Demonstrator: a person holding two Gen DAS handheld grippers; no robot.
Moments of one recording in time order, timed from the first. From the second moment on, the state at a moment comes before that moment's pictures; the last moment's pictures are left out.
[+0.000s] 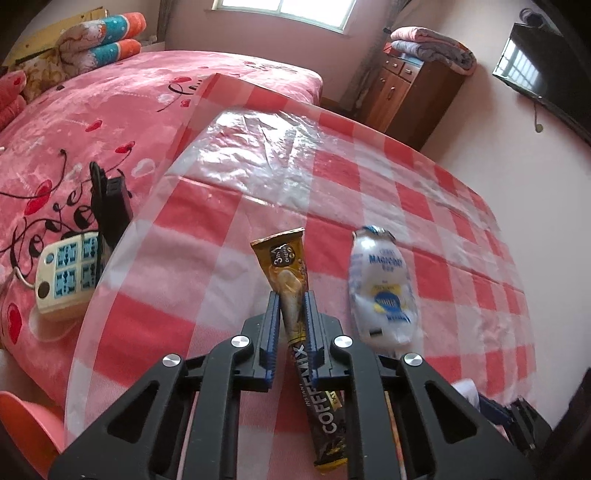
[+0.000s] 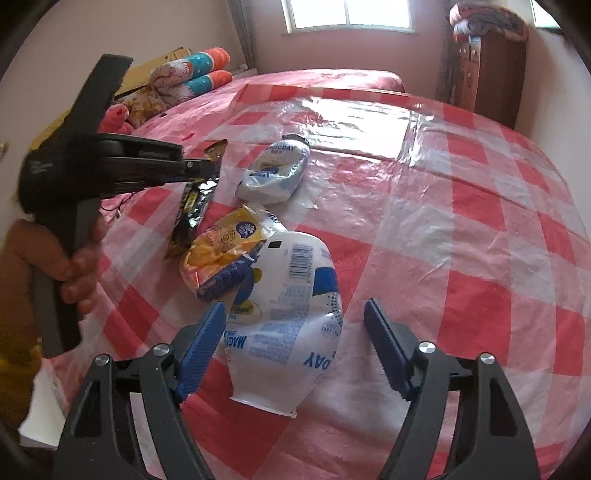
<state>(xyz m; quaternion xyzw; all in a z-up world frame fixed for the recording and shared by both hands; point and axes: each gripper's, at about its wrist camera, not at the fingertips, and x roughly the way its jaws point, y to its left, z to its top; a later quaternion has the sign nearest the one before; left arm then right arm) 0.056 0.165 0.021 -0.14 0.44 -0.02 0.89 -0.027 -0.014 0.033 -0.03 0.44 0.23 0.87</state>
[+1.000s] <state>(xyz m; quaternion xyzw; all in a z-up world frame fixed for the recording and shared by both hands) -0.035 0.110 0.014 0.04 0.47 -0.02 0.88 -0.066 -0.026 0.034 -0.04 0.42 0.24 0.87</state>
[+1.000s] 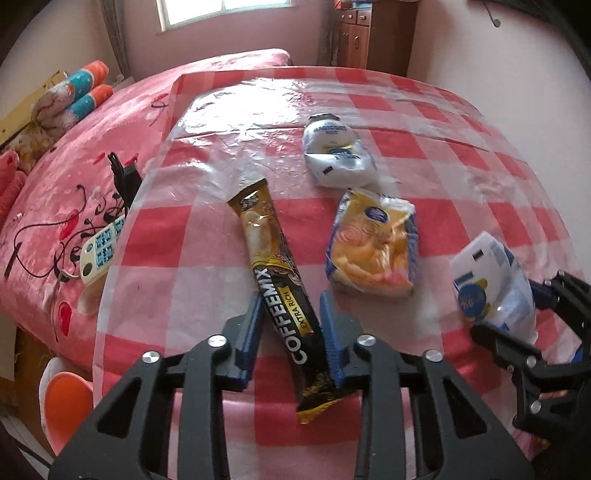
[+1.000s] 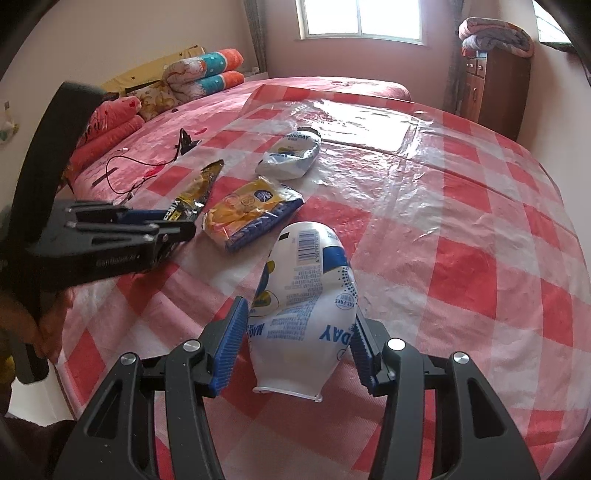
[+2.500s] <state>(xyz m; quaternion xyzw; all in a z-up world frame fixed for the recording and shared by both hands) -0.145 0.218 0.028 -0.15 0.42 -0.02 0.89 -0.074 0.010 0.030 -0.07 0.44 0.24 0.87</state>
